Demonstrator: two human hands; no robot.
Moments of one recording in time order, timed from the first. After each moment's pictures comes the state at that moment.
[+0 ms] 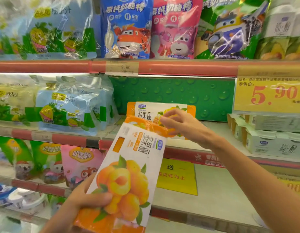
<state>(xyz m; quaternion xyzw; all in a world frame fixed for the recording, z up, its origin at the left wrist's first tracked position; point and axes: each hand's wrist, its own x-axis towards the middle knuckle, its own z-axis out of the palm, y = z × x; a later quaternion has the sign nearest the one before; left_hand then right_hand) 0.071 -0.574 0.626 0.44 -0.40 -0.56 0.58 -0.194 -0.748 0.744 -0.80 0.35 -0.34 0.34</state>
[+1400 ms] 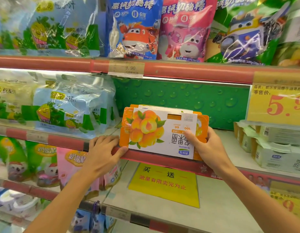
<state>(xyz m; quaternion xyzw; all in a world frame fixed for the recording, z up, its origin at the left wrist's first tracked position) 0.109 -0.736 0.626 0.67 -0.67 0.15 0.30 -0.225 -0.781 0.686 -0.65 0.40 -0.53 0.37</state>
